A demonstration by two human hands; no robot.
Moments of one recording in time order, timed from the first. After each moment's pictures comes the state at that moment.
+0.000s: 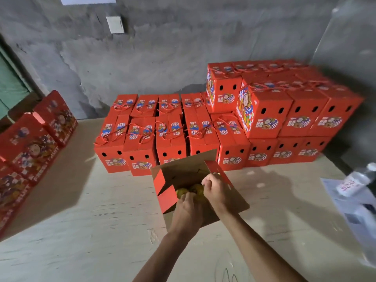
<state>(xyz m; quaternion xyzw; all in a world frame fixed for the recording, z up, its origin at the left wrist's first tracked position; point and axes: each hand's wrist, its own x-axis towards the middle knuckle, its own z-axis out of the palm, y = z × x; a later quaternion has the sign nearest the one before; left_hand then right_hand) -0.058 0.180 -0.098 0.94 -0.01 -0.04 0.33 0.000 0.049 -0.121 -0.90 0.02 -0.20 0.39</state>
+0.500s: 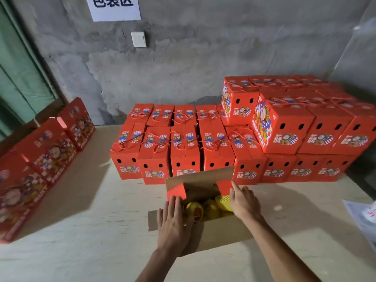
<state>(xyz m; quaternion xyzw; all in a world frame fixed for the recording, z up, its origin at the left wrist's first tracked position) -0.048 0.249 -0.139 0.97 0.02 0.03 0.23 0.041 0.004 -0.125 -0.99 0.06 -0.03 0.11</state>
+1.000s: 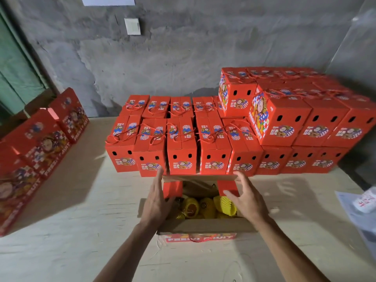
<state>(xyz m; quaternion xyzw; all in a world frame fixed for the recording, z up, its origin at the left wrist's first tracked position) -0.003 0.302 -0.134 0.91 -0.05 0.12 0.39 0.008 -0.018 -0.125 -0.94 -0.04 -0.17 0.31</state>
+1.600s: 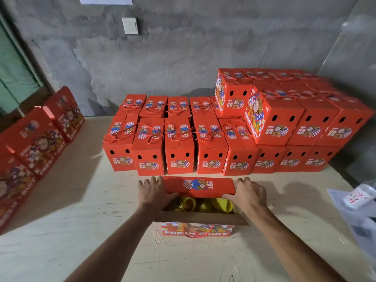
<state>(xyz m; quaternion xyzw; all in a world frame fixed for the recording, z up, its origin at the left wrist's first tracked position) 0.020 0.300 -0.105 1.00 0.03 -0.03 -0.05 0.014 -0.007 -0.098 -1.00 0.06 -0.05 -0.06</state>
